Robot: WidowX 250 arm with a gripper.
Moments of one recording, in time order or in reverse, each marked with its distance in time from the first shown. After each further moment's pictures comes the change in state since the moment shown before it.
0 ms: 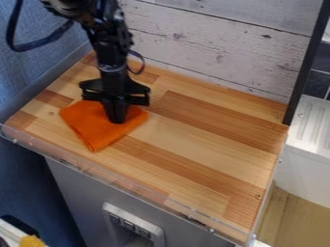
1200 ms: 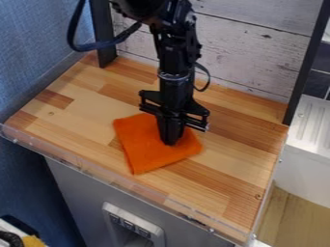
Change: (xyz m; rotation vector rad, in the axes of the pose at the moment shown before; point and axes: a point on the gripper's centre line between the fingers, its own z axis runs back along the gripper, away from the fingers) arm -0.025 -0.083 0.016 -0.076 0.115 -0.362
